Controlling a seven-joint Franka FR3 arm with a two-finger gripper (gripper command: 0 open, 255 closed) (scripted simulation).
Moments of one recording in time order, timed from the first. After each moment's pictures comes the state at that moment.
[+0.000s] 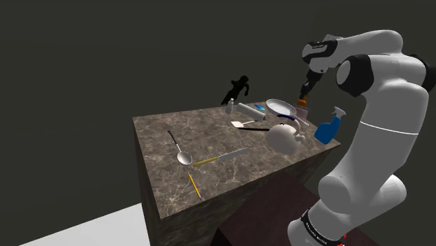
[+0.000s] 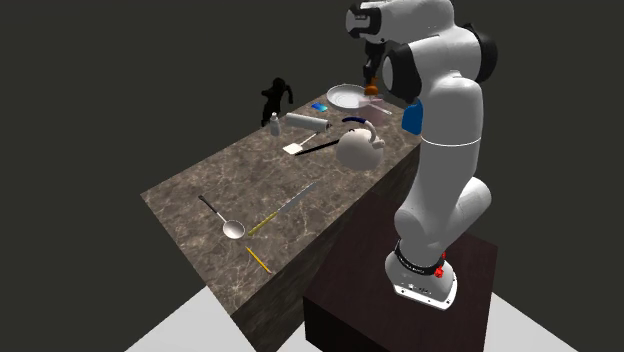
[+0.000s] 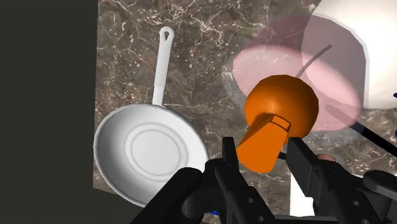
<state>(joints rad) -0.52 0.34 -0.46 -1.54 0.12 1.95 -1.00</state>
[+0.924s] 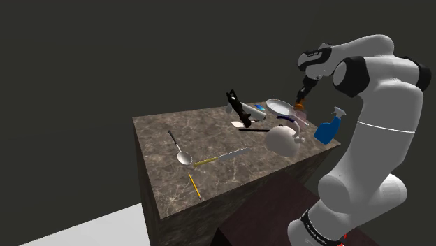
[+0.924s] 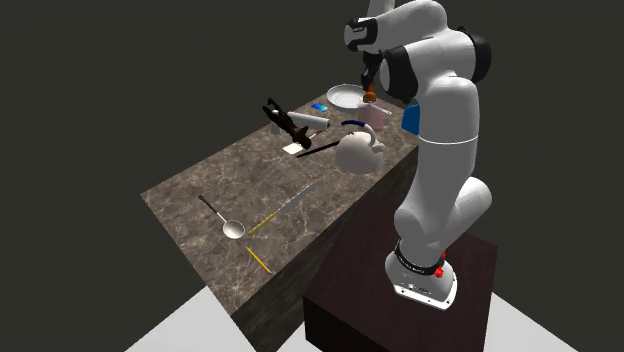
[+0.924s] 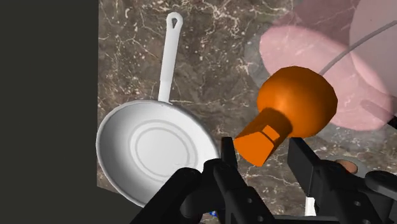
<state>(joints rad) -0.54 0.38 -0.43 -1.60 0.13 2.09 -1.00</state>
